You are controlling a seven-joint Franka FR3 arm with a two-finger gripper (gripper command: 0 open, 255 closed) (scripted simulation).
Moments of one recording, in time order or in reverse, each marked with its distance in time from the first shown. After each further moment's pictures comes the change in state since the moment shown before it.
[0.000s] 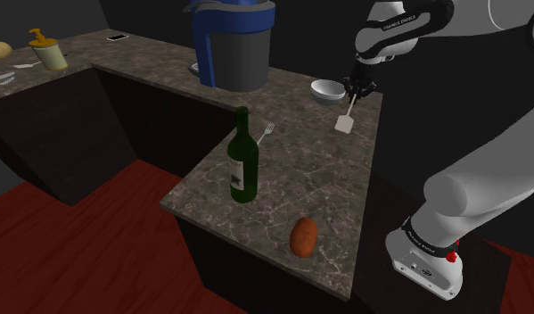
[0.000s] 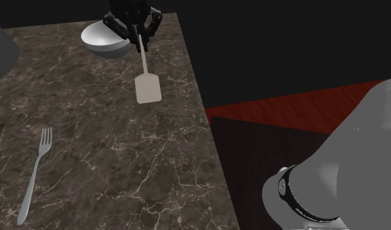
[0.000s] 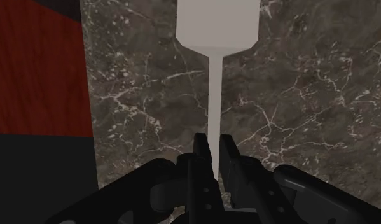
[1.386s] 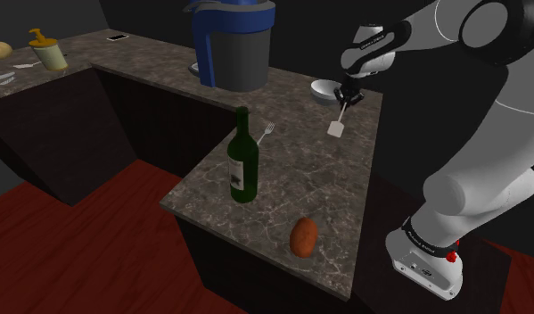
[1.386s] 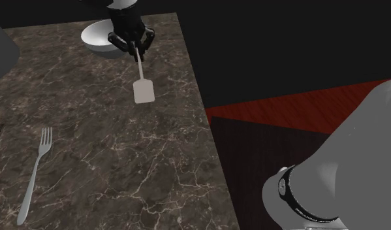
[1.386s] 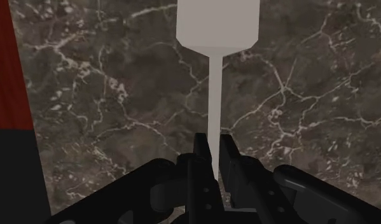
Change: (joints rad) arm -0.024 0.308 -0.025 0.160 0.005 0.150 -0.045
